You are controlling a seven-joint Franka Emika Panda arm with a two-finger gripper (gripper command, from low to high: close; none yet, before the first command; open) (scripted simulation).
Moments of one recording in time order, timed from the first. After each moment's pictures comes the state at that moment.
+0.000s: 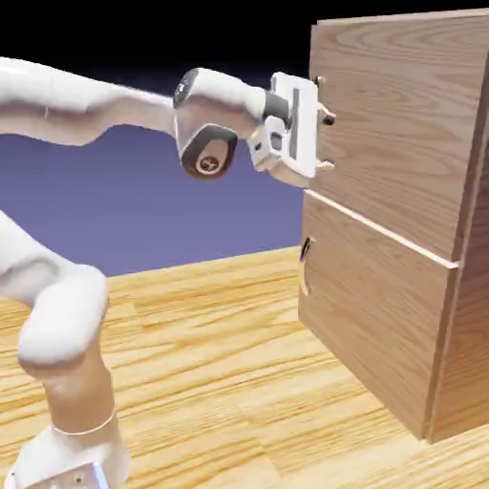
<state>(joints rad) -0.38 -0.71 0.49 -2.50 0.72 3.12 1.51</state>
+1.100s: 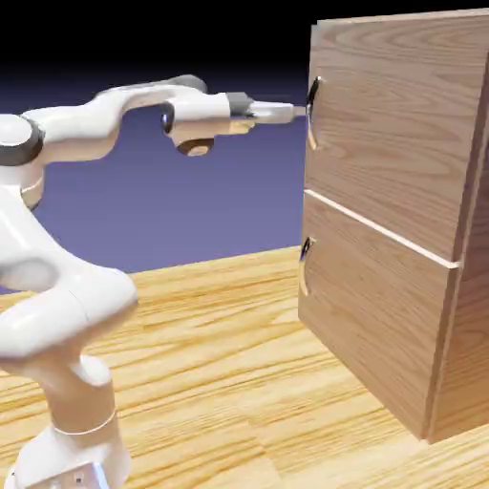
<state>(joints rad) -1.06 -0.97 1.36 -1.96 2.00 3.26 2.87</state>
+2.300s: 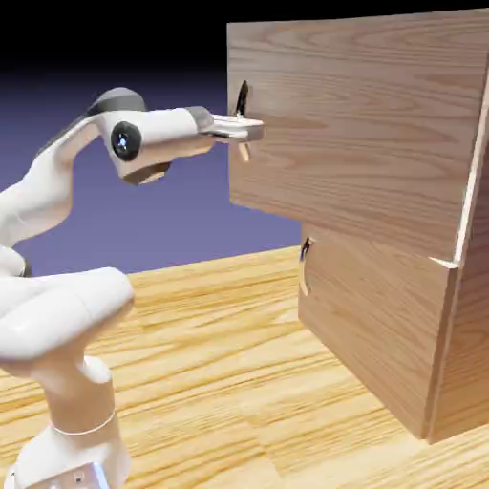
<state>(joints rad) -0.89 -1.76 0.76 -2.75 2.19 2.01 2.87</state>
